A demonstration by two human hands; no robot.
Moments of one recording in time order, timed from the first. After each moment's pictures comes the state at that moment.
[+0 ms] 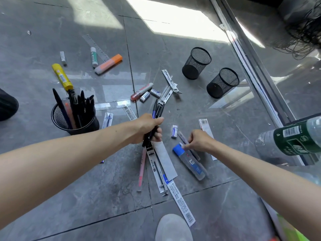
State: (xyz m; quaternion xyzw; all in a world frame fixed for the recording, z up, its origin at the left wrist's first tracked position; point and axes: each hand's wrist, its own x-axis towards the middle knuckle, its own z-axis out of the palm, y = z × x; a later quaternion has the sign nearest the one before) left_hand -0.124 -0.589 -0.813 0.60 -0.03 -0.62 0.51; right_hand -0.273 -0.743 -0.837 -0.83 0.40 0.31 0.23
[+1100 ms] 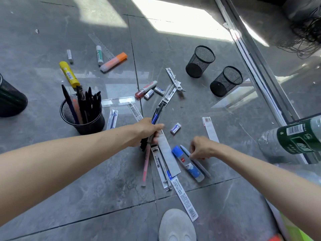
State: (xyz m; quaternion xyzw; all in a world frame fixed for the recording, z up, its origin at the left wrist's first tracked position) left_hand -0.129 -0.569 -0.825 0.67 -0.08 -0.59 0.45; right_hand -0.285 -0.728 -0.830 -0.83 0.32 0.42 0.20
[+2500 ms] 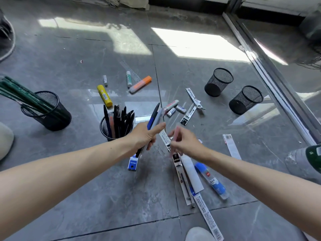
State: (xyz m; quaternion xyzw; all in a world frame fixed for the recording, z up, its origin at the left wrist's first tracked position) left_hand -0.086 -0.502 -0.792 0.71 -0.13 -0.44 0.53; right_hand -0.194 -0.635 -0.801 -0.80 0.27 0.06 0.53
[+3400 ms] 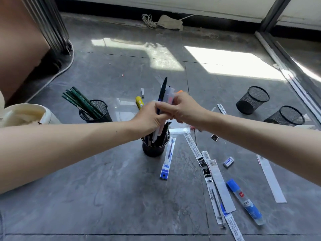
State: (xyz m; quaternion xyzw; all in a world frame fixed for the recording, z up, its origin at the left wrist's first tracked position) left_hand -0.019 -0.442 -0.716 0.80 -0.29 -0.23 0.47; right_hand -0.067 -0.563 -0.690 -0.84 0.07 0.03 0.54
